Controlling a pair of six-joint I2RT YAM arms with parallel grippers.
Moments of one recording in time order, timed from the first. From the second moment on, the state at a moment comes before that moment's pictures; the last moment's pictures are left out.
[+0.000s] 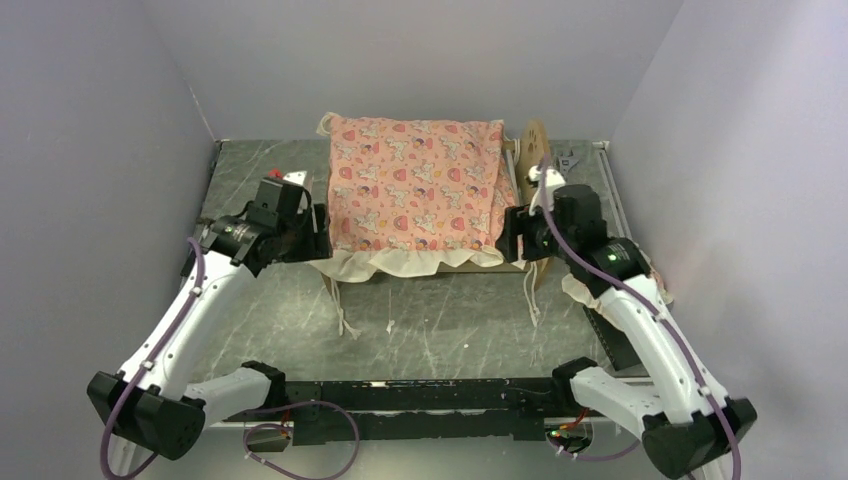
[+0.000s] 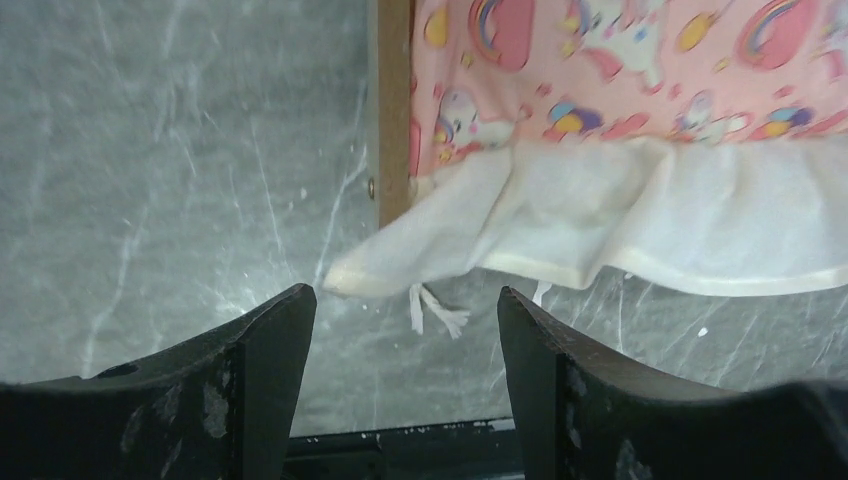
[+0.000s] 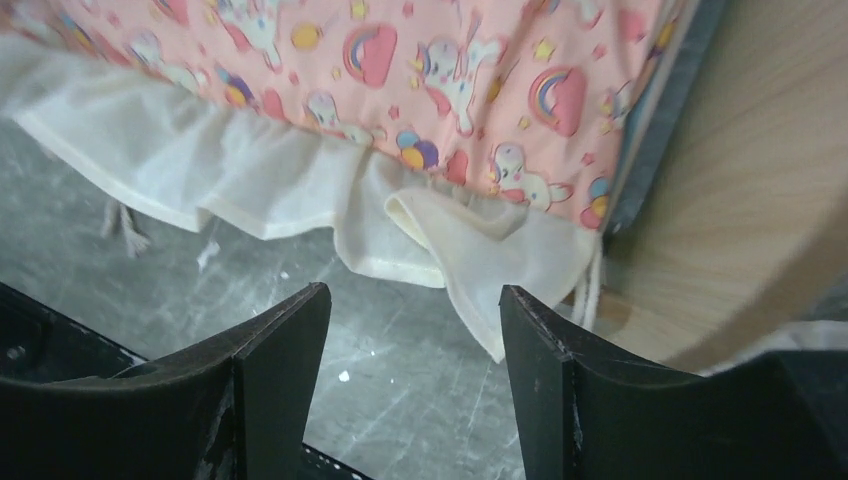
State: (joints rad) left arm -0.37 1.12 1.23 -0.97 -0.10 -0.41; right arm 0.34 0.95 1.10 -0.74 -0.13 0.15
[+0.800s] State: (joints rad) left arm -0.37 1.15 1.01 -0.85 0.02 -0.55; right arm 0.39 1.08 0.98 -0.72 0.05 0.16
